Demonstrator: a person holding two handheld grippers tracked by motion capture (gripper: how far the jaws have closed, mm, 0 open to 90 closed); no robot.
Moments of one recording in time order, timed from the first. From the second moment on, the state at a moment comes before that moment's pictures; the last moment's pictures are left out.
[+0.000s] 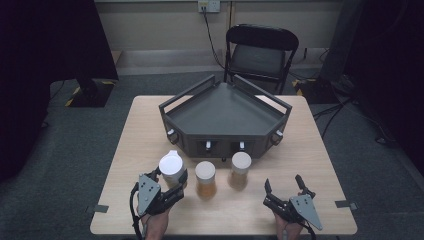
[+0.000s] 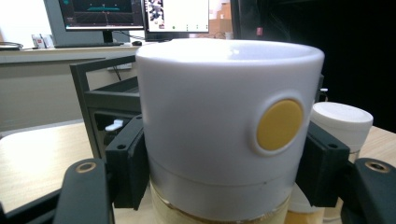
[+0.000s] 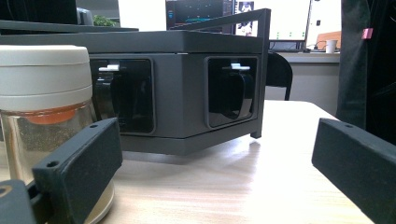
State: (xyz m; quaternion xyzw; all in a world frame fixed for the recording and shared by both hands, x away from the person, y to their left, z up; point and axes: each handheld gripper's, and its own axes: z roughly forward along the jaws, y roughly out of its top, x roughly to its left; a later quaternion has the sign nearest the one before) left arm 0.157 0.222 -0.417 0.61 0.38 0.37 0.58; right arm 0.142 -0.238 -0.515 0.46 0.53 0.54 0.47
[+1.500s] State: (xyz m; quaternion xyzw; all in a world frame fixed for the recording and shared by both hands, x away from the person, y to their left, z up) left arm 0.212 0.195 -0.367 0.62 0.35 0.36 0.60; right arm 0.142 -0.238 -0.515 0.45 0.53 0.54 0.47
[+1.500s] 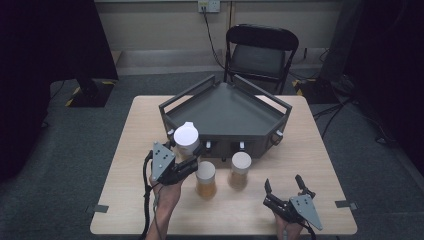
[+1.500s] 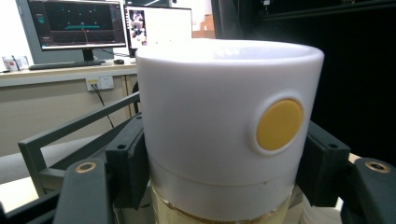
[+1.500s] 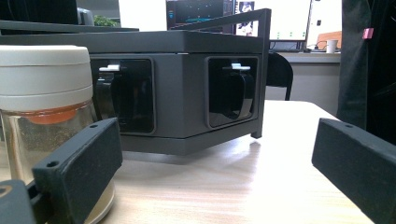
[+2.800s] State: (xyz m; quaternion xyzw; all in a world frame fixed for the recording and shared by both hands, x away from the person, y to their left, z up) left arm 0.276 0.175 -0.339 0.62 0.37 0.36 0.59; right arm 0.142 -0.240 -0.515 0.45 0.53 0.54 0.47
